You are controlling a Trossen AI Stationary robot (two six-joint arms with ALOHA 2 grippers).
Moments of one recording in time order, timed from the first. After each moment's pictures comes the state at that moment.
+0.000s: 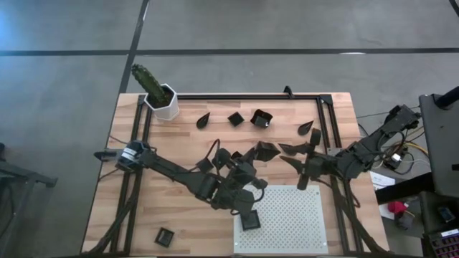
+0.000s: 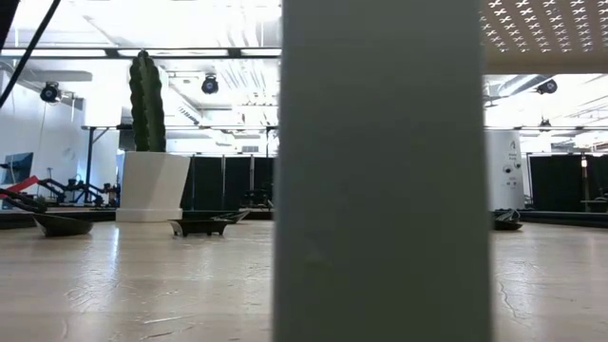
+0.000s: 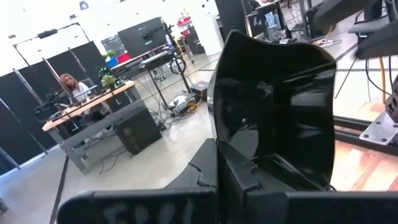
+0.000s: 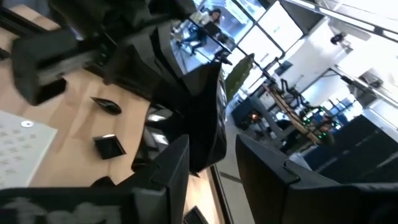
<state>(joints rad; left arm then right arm) -0.41 2.02 1.89 -0.30 -1.43 -0.16 0.63 0.96 0.88 -0.15 0.95 -0.45</state>
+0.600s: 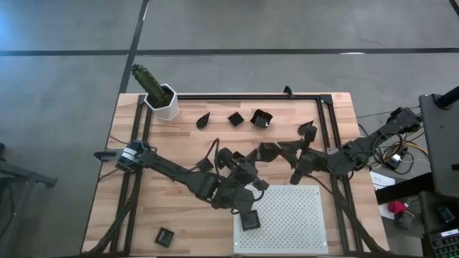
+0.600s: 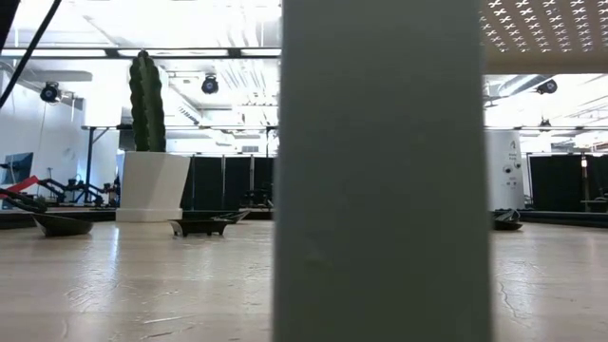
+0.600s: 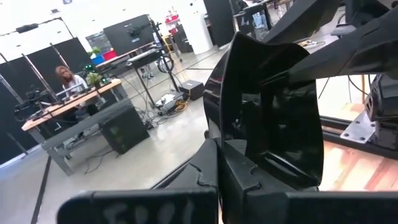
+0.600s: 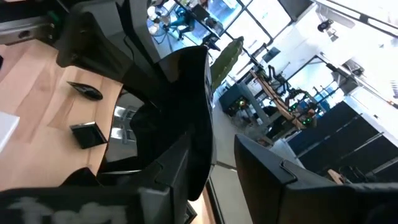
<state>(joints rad) -0.41 2.02 1.89 -0.28 -1.37 -0.15 0.55 1.00 0.88 -0.13 0.94 -0.46</state>
